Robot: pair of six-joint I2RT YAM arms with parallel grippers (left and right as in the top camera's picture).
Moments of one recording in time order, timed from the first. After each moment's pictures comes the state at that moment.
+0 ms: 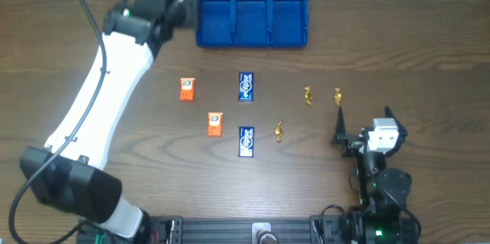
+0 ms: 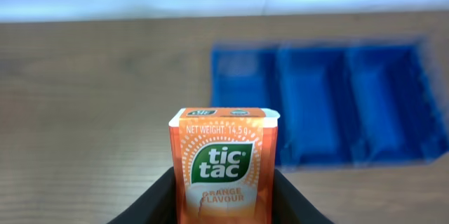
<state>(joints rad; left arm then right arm) -0.32 1.75 1.74 -0.76 -0.14 -0.22 -0.02 0.01 0.01 -0.07 -0.01 -0.06</state>
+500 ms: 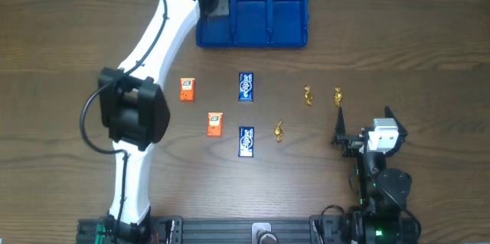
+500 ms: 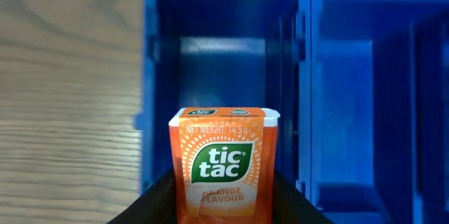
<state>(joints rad) -0.36 2.32 2.18 -0.93 -0.12 -0.34 -0.02 0.01 0.01 -0.07 -0.01 -0.06</state>
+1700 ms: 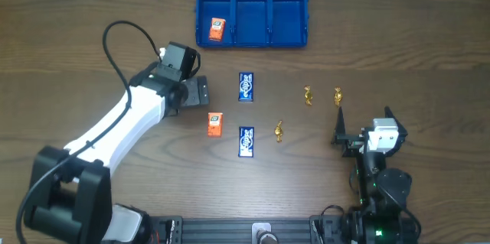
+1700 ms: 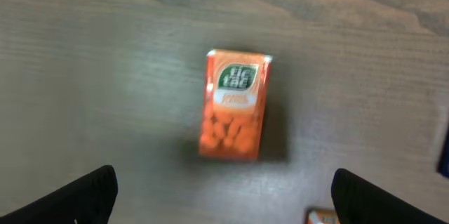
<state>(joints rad) -0.36 1.61 0.98 -0.59 -0.14 -0.44 -0.02 0.01 0.01 -0.07 -0.01 -0.06</state>
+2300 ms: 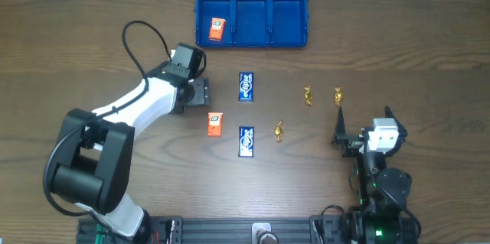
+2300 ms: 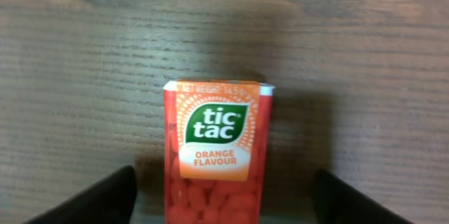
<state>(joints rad) -0.35 1.80 0.98 -0.44 -0.11 -0.37 -0.02 0.01 0.01 -0.07 -0.01 -0.06</state>
